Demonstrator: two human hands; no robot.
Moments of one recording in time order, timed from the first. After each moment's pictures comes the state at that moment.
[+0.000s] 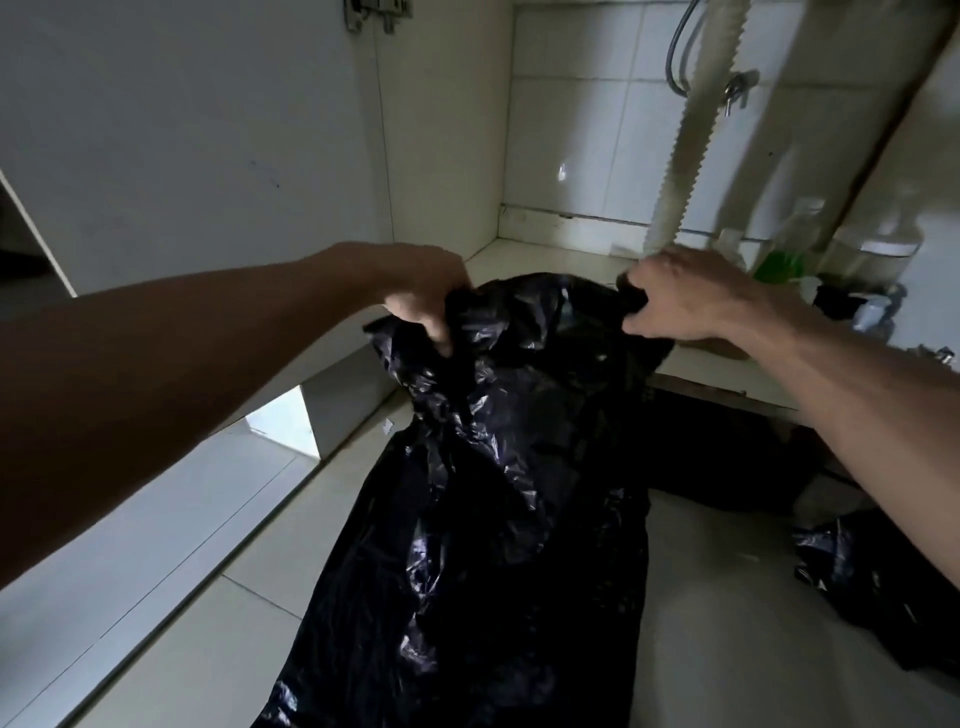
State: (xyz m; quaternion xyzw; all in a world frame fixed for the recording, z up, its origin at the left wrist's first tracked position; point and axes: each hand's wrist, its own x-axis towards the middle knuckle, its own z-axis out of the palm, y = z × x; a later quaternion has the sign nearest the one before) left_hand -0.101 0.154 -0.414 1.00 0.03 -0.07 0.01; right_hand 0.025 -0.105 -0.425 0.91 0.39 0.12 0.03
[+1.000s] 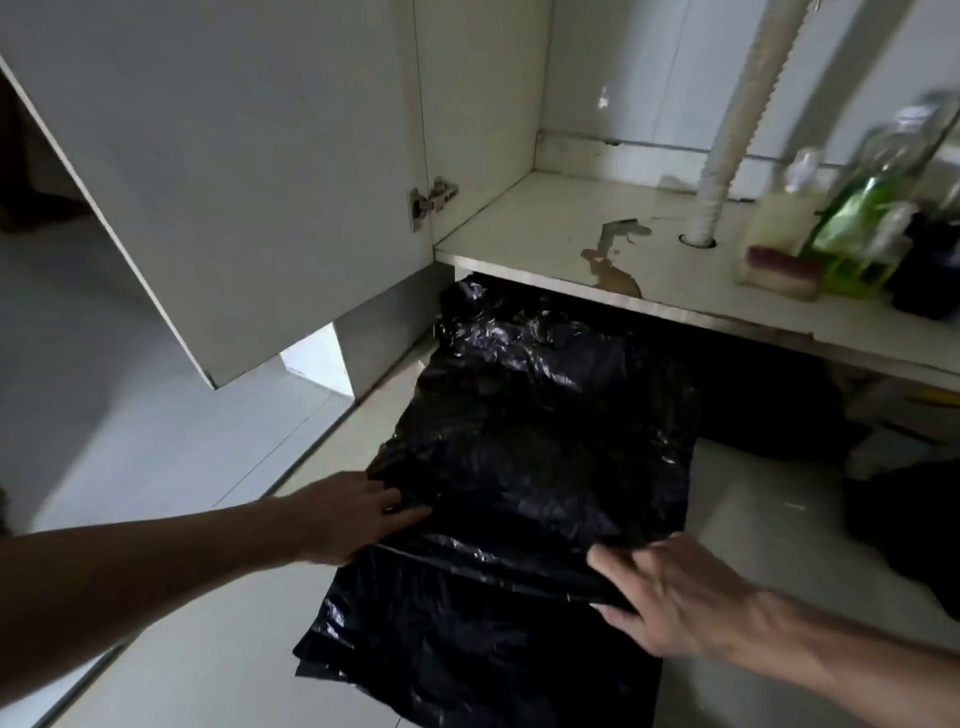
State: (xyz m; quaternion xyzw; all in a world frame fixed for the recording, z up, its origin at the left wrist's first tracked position) left_hand -0.269 0.213 -0.695 0.95 -0.24 -0.01 -0.20; right_hand -0.120 -0.170 -0.686 0.76 0.65 0.10 -0.01
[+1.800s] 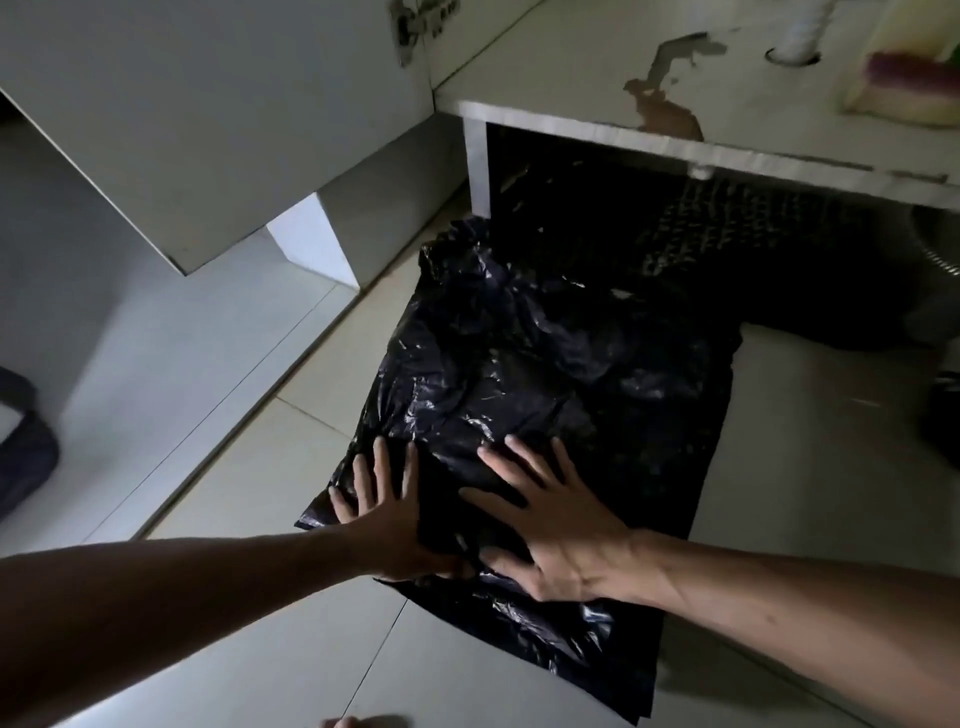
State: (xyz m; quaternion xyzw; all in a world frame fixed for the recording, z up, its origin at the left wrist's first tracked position) left_hand -0.308 0.088 -0.755 0.89 0.32 -0.27 0.15; right_hand -0.178 -0.095 -0.770 0.77 0.62 -0.12 -0.05
